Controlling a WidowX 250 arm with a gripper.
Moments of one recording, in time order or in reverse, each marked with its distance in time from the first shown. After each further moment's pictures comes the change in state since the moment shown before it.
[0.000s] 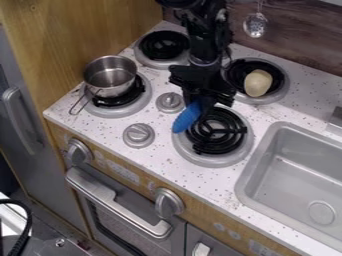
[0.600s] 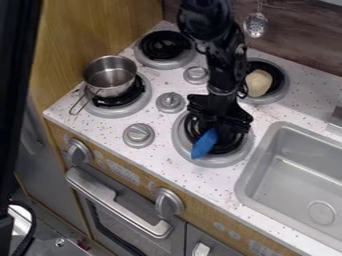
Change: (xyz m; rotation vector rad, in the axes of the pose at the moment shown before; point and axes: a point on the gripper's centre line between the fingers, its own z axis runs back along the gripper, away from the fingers) arm -0.007 -0.029 -0.042 -0.047 0.064 0.031
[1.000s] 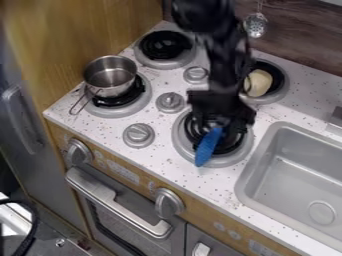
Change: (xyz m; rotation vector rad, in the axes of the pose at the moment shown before) arm -0.004 -0.006 0.055 0.005 -0.150 0.027
